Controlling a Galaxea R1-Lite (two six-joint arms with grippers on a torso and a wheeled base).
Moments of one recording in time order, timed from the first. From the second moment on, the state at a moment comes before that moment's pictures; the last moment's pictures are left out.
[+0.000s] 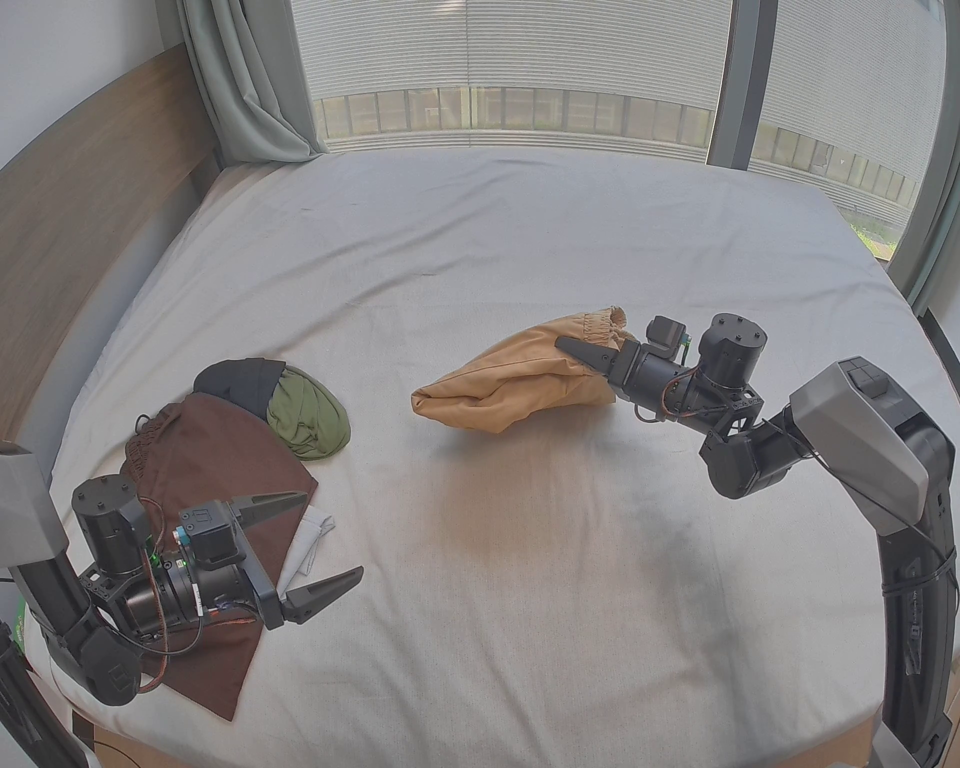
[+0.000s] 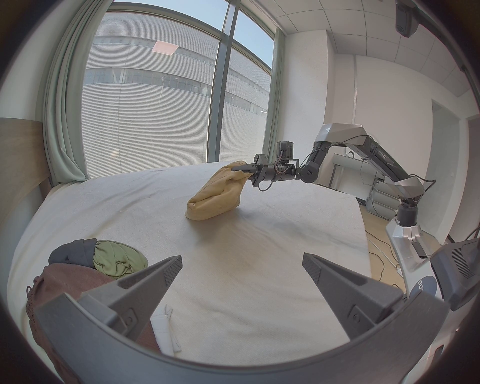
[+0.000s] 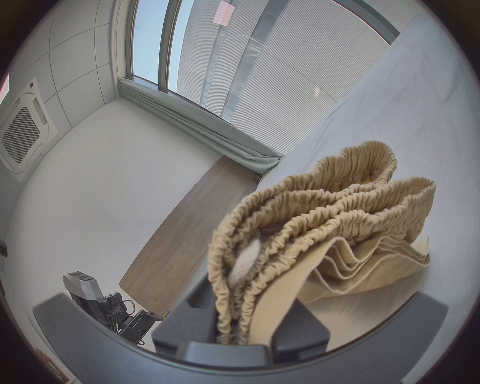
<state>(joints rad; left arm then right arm) -0.19 1.92 -0.16 -1.55 -0.64 0.26 0.29 2.45 -1.47 -1.14 0.69 0.77</state>
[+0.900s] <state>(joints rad) -0.19 1.92 -0.17 -1.55 -0.64 0.25 0.27 2.61 -1.68 -1.06 0.69 0.74</state>
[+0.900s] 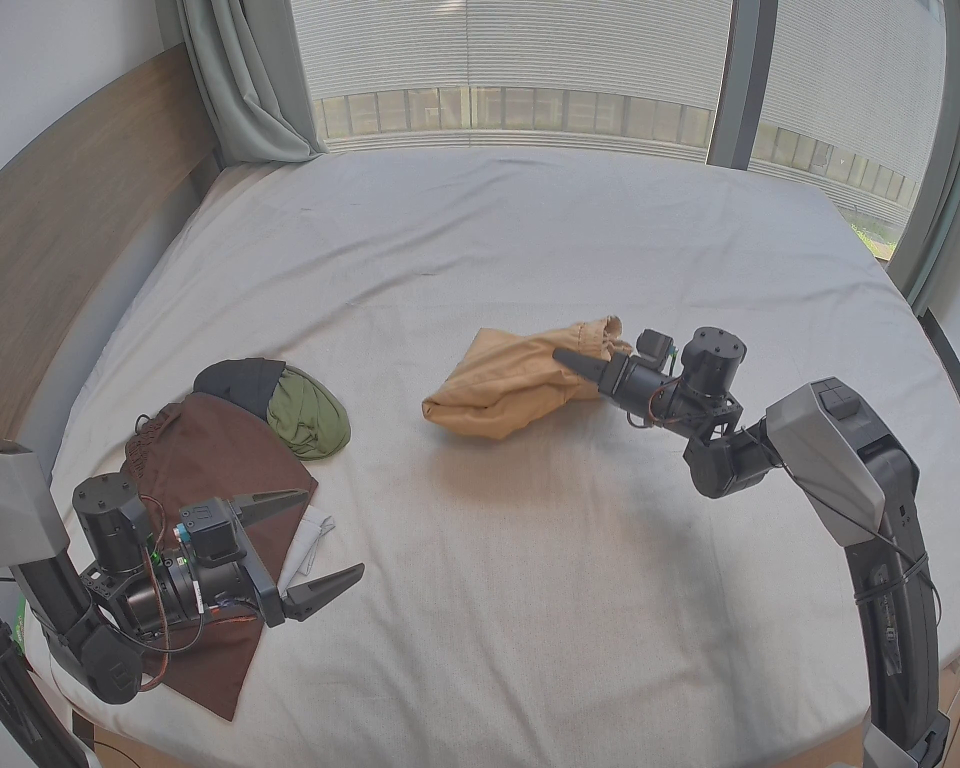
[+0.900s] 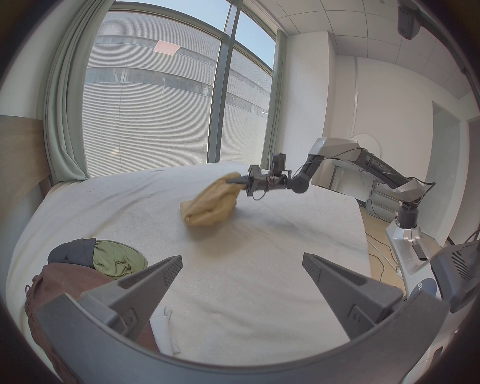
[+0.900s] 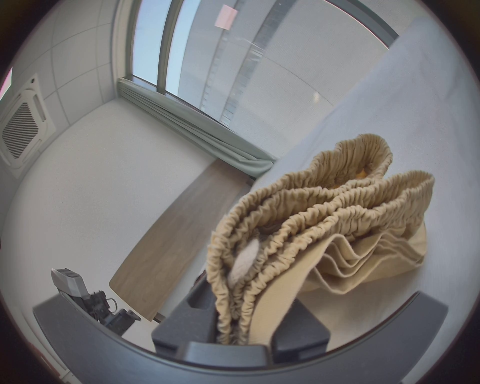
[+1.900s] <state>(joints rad) -0.19 1.92 -0.17 -1.55 -0.64 0.25 0.27 2.70 -1.37 -1.25 0.62 0.68</state>
